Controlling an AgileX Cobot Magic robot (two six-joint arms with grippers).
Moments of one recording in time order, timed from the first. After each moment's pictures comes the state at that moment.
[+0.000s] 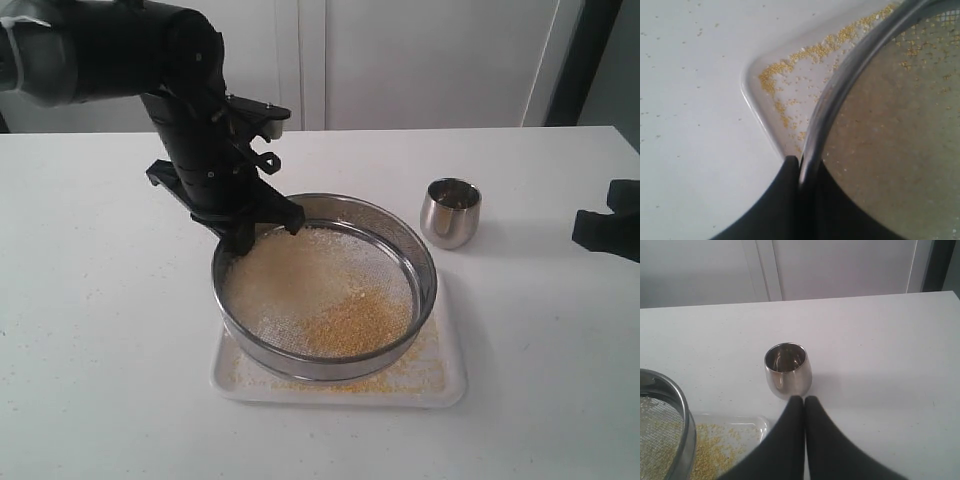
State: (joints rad) left arm -0.62 1.90 -1.61 -0.04 1.07 -0.06; right arm 0.15 0.86 -0.46 0.00 0.03 0.09
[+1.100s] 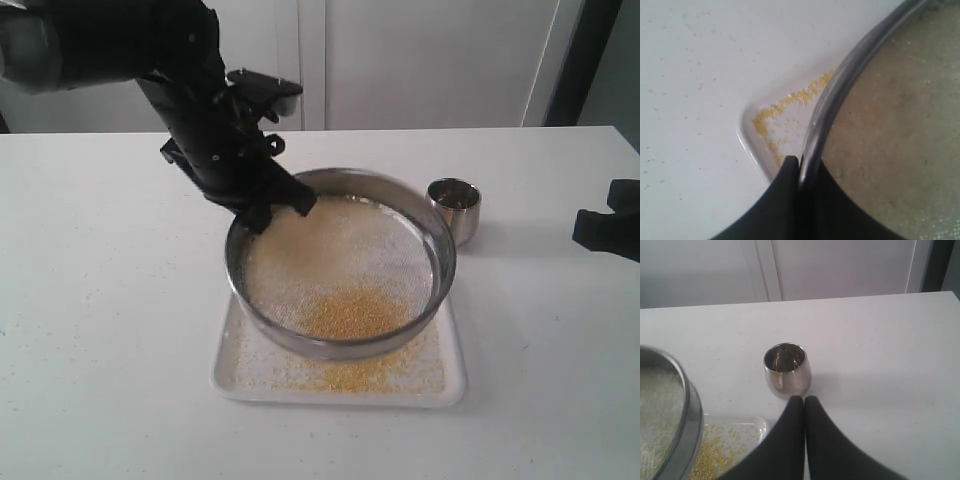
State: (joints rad) left arm -0.62 1.88 -1.63 -0.07 0.99 0.01; right arm 0.15 0.86 -0.46 0.00 0.03 0.09
